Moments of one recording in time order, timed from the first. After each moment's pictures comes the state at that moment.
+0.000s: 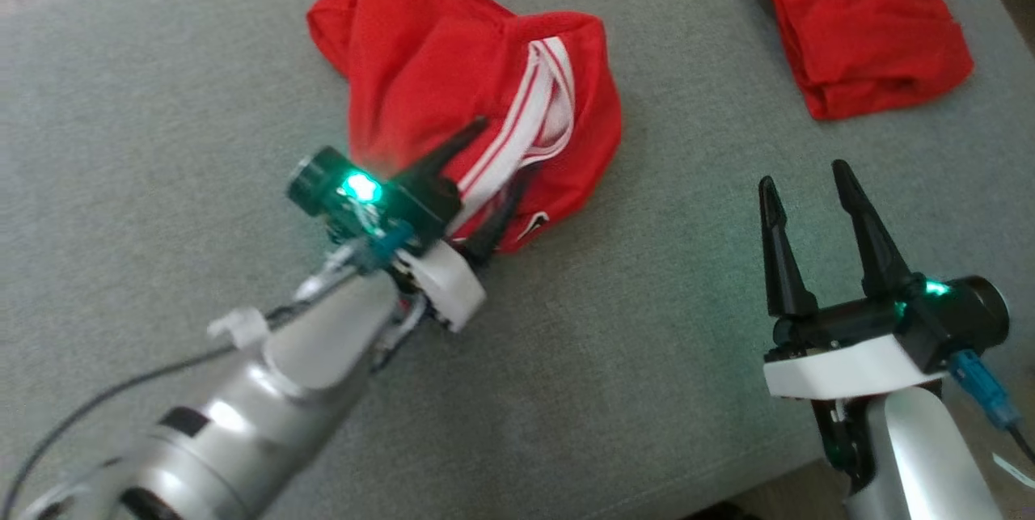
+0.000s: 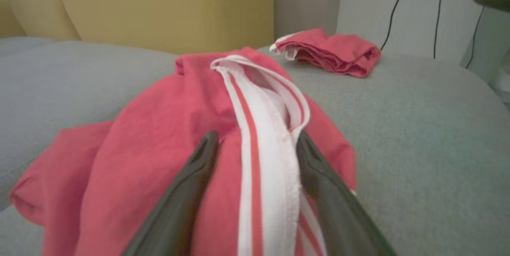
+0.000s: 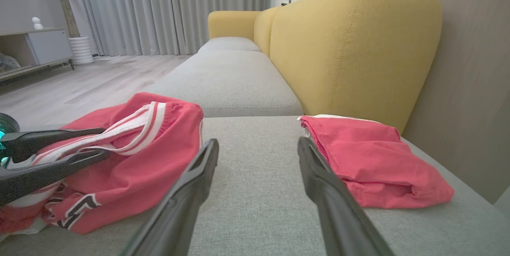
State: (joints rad) left arm -0.82 0.21 -1.03 0.68 -0.48 -0.02 -0.22; right arm -0.11 -0.05 0.09 0.08 0.05 0.13 -0.26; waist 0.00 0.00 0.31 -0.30
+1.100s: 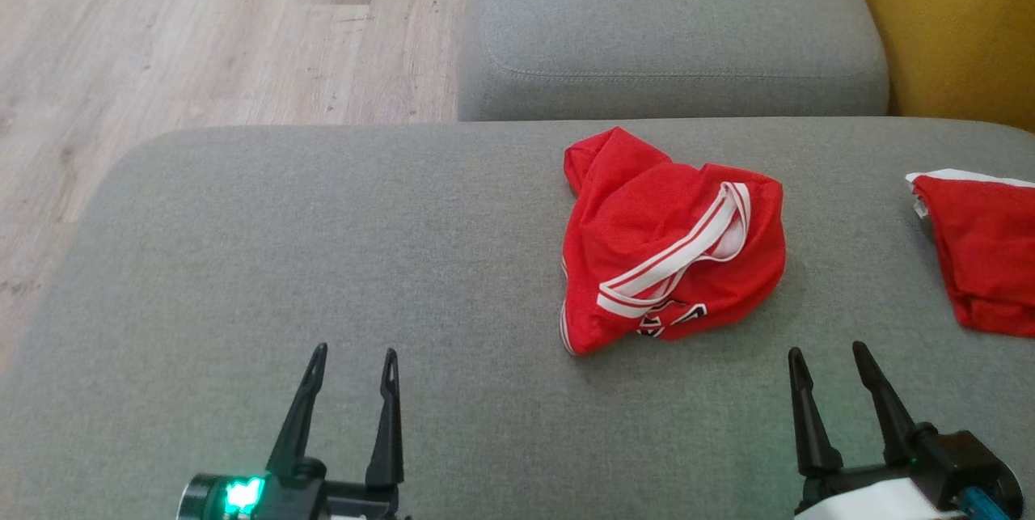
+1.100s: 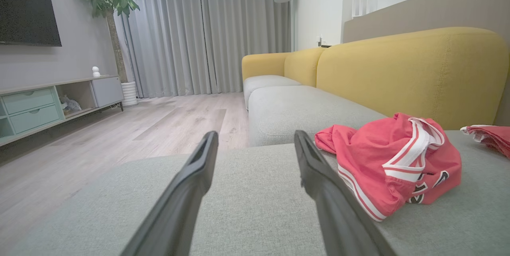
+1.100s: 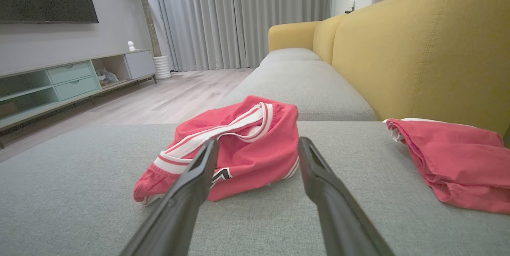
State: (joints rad) left arm 0.12 0.13 -0.37 0.03 -0.13 0.22 -0.25; right arm 0.18 -0.04 0.02 0.15 0.10 0.13 -0.26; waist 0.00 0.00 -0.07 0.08
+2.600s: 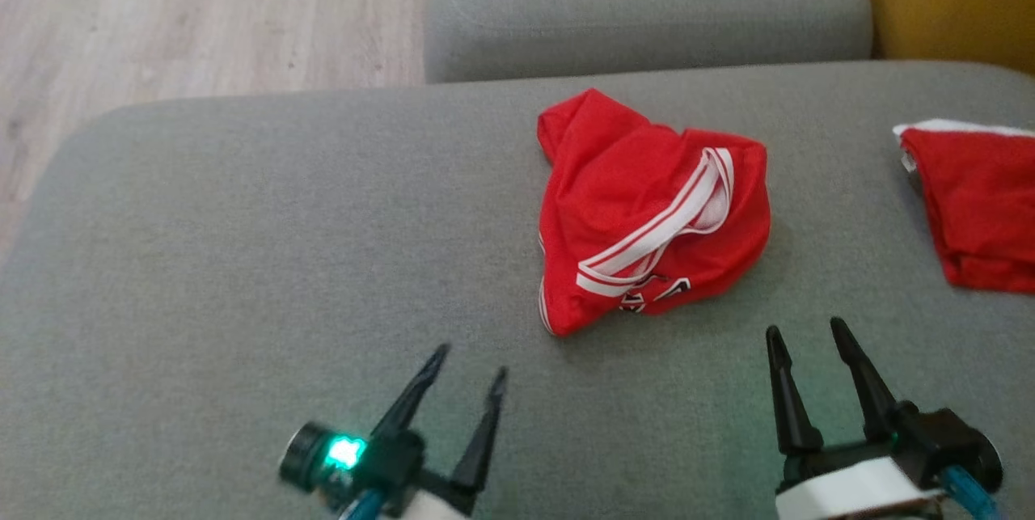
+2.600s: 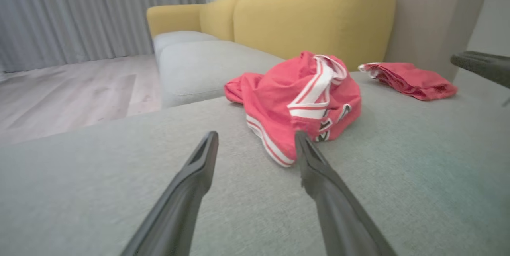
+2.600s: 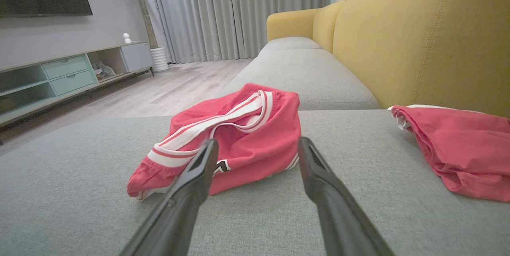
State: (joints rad) left arm -0.02 0.06 -0.46 0.30 -0.07 -0.02 -0.25; right arm 0.14 -0.04 0.06 0.14 0.09 0.13 -0.26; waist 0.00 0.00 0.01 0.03
